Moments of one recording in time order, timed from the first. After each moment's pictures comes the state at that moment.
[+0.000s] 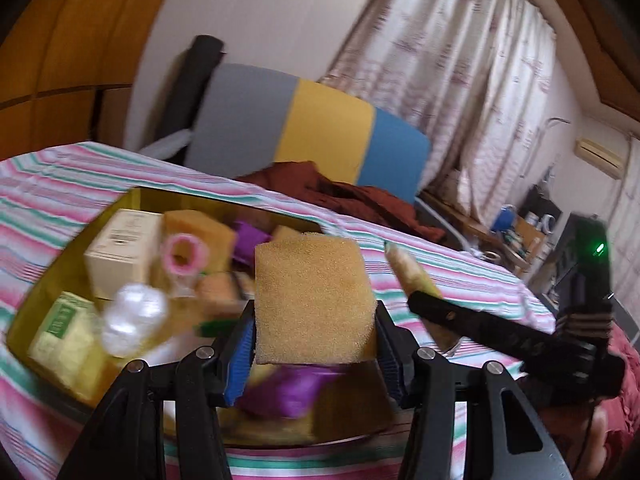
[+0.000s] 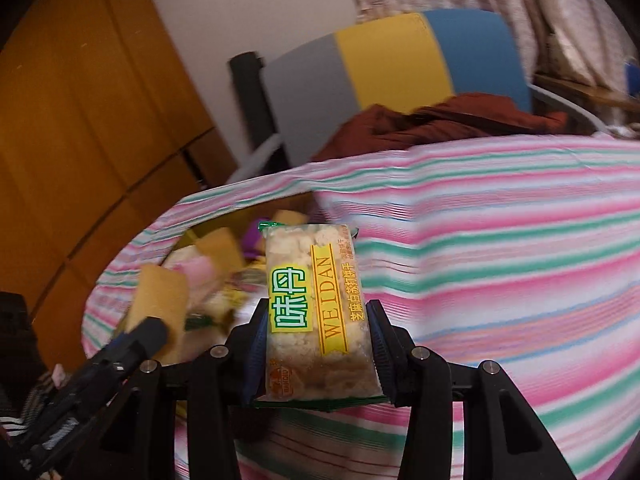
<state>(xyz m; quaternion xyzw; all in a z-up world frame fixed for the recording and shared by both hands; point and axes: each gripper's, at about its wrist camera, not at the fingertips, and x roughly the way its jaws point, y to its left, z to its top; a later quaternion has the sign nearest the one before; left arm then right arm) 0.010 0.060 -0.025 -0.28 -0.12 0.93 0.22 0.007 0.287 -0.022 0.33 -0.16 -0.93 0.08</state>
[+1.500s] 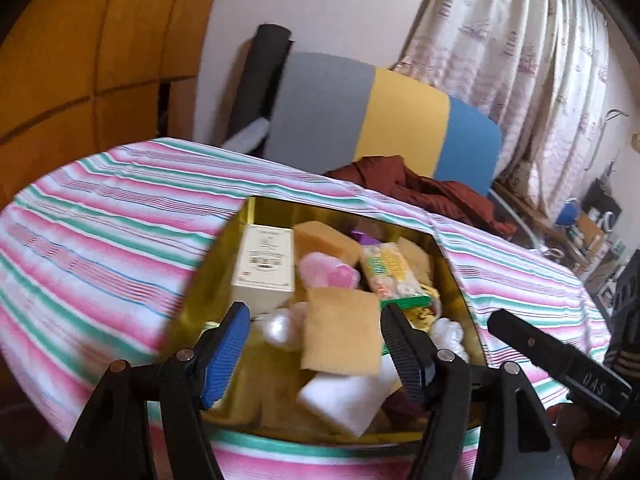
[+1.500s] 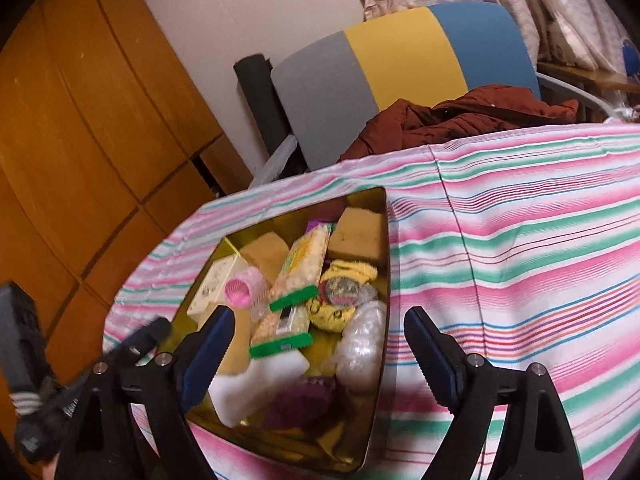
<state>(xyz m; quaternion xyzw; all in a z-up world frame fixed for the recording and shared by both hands) -0.012 -0.014 0.001 -0.34 -0.08 0.93 0.10 -0.001 0.220 -0.009 0.33 -0.20 -0.92 0.07</state>
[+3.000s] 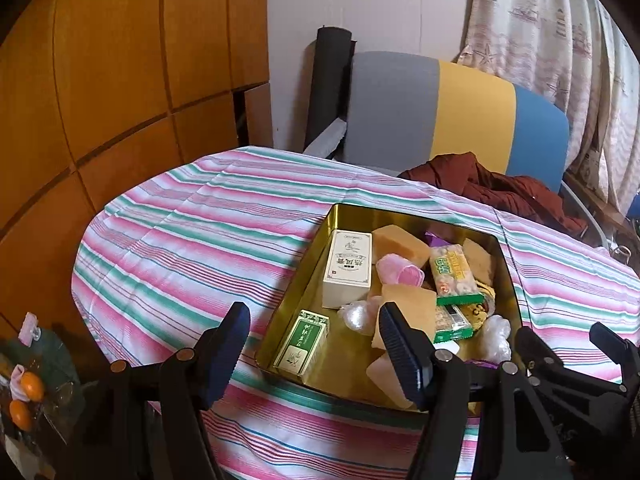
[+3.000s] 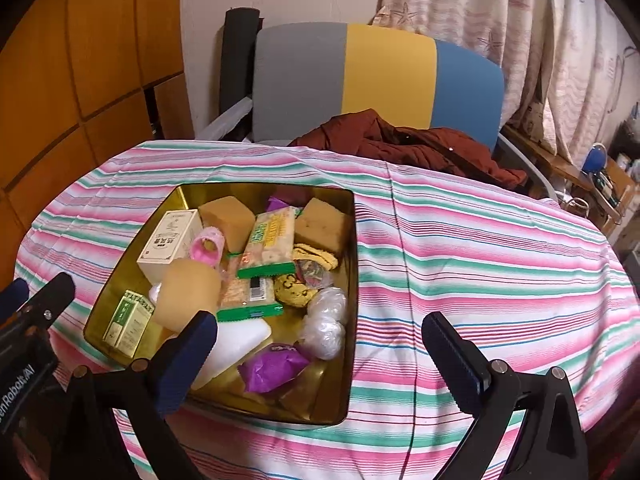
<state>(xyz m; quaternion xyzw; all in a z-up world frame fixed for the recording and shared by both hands) 0.013 -0.019 0.043 -0.36 -0.02 0.93 -0.05 0.008 0.151 0.035 0.39 0.00 -0.92 -0.07</state>
